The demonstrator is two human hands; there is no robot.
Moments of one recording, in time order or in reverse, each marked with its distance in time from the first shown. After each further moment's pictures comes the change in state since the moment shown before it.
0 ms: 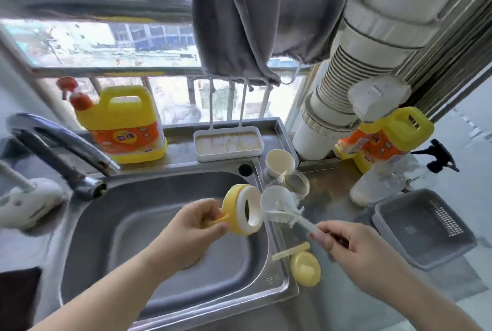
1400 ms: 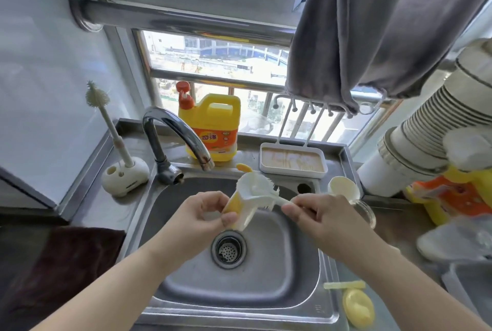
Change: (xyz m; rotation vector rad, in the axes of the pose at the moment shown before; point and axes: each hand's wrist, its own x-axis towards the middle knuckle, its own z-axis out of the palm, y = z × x) left_hand -0.056 0.007 -0.087 0.006 0.263 0.097; right_hand 0.078 -0.119 0.062 -0.253 -0.033 -0.377
